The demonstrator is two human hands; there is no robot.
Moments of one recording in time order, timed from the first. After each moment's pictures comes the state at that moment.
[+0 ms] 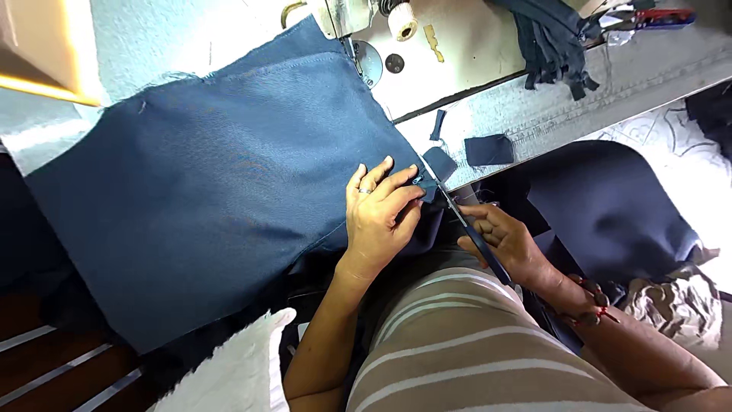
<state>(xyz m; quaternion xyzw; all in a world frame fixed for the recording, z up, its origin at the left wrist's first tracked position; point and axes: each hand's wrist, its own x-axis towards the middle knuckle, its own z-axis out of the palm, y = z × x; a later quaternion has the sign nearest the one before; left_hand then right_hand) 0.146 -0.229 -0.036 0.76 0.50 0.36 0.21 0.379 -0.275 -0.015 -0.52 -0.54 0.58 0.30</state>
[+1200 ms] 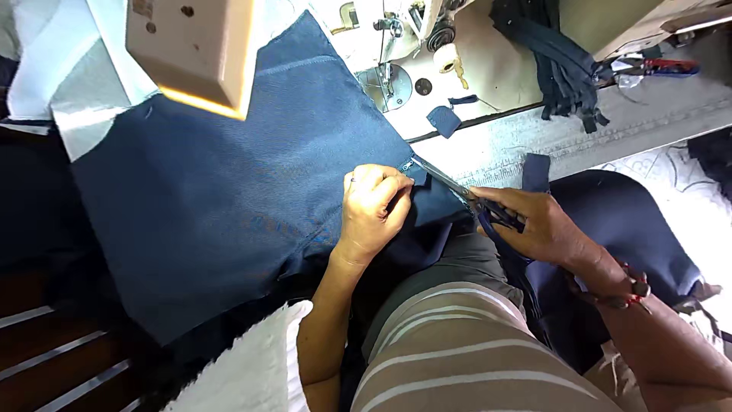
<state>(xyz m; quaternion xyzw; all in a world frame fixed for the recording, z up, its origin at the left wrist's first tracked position) 0.119 -0.204 -0.033 0.75 0.49 0.42 0.15 0.400 -0.207 -0.002 -0.45 -0.81 0.33 0.20</state>
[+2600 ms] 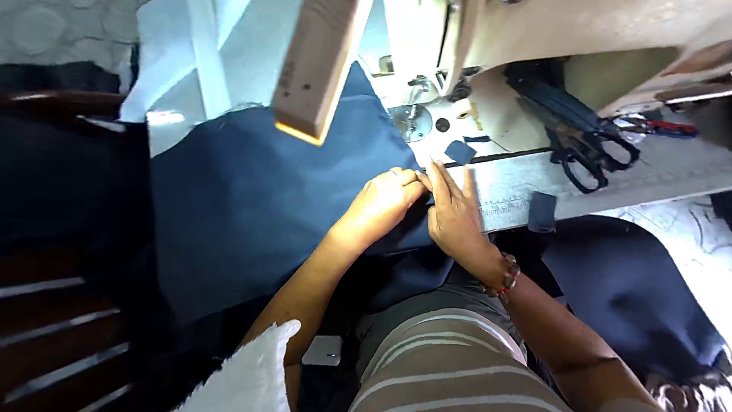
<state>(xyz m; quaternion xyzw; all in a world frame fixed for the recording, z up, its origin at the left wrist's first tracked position) 0.103 -0.161 -0.008 0.86 0.41 0.26 0.11 0.276 -0.177 -0.031 -0.45 -0.82 0.14 0.32</state>
